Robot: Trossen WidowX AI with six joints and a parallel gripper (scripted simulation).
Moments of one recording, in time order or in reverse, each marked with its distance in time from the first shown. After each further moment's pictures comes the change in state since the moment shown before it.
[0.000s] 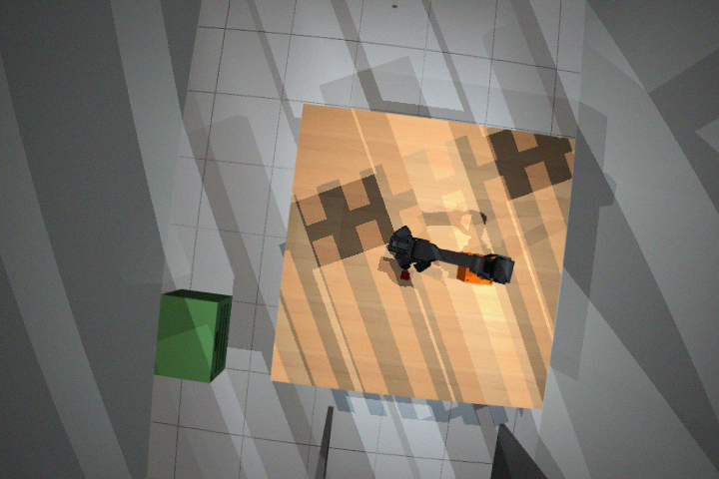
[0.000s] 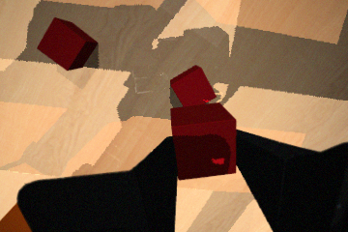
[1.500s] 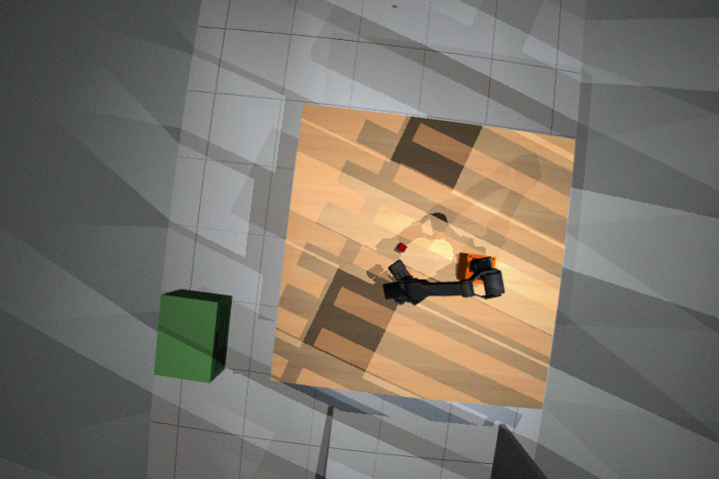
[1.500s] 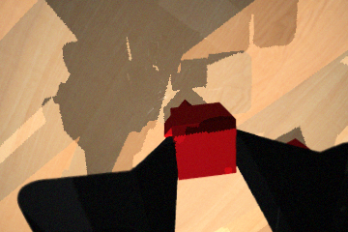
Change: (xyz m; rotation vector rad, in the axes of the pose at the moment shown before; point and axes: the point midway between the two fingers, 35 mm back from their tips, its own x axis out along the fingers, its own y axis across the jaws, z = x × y) arm 0.025 0.107 0.090 -0.015 -0.011 0.012
